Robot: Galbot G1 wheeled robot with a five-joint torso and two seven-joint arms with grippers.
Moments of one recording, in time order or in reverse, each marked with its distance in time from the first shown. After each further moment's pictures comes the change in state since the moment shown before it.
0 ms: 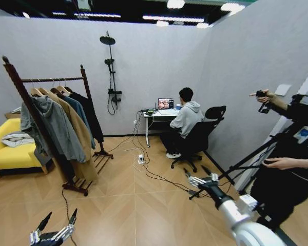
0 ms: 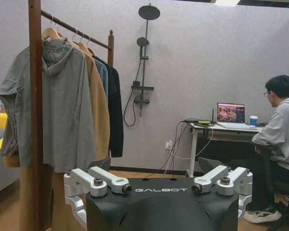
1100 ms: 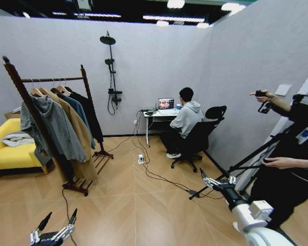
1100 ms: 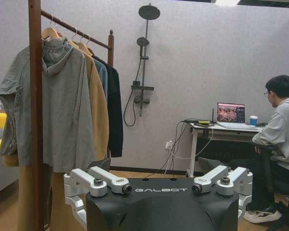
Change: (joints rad) left arm 0.000 0.000 0.000 0.000 0.000 0.000 0.000; right arm 0.025 0.090 0.040 -0.002 -0.111 0.019 -0.033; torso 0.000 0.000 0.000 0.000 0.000
